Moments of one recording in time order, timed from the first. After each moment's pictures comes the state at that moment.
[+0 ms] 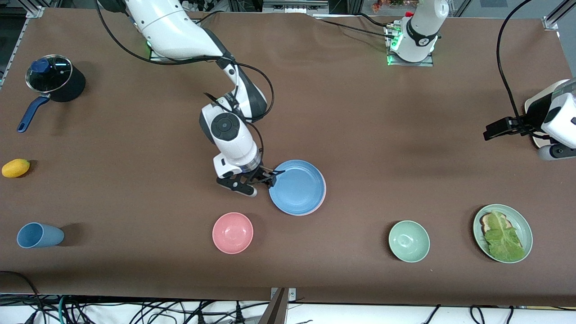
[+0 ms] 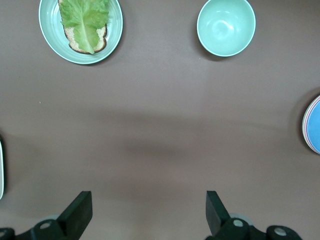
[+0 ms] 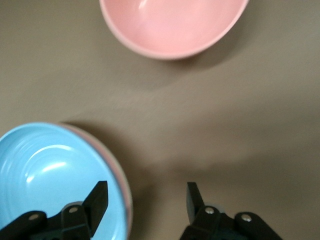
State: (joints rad) left arm 0.09 0.16 -0.07 -1.51 -0.02 1.56 -0.13; right arm 0.60 0.72 -0.04 -1.48 0.03 2.38 0.90
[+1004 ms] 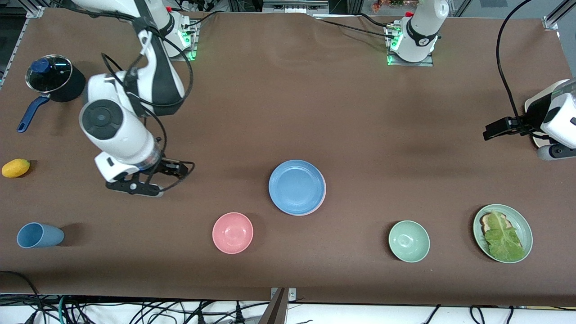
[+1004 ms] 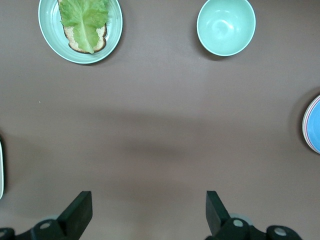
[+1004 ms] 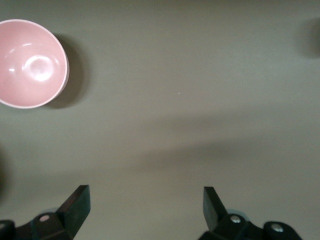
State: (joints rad) left arm 0.09 0.16 -0.07 -1.51 -0.02 1.56 -0.13; right arm 0.59 0.41 -0.36 -1.55 0.04 1.93 0.34
